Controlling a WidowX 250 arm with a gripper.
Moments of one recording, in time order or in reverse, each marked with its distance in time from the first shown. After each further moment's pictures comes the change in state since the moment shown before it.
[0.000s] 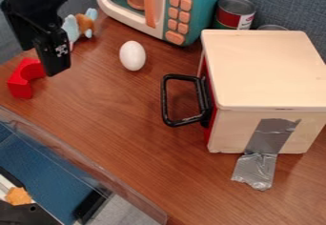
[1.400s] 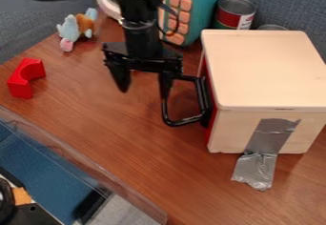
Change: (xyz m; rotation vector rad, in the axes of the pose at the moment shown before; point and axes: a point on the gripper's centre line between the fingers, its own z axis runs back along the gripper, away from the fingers) arm 0.097 -0.058 -0.084 -0.078 -0.010 0.595
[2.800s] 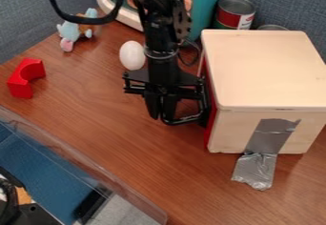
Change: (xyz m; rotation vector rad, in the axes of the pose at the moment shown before) arm -0.022 -0.018 -0.030 0.022 0.103 0.069
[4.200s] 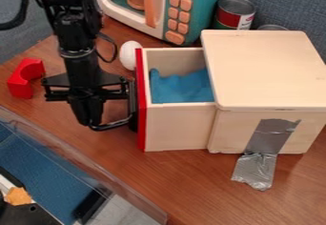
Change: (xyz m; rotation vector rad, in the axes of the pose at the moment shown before) arm -0.031 0.090 0.010 0.035 0.073 0.203
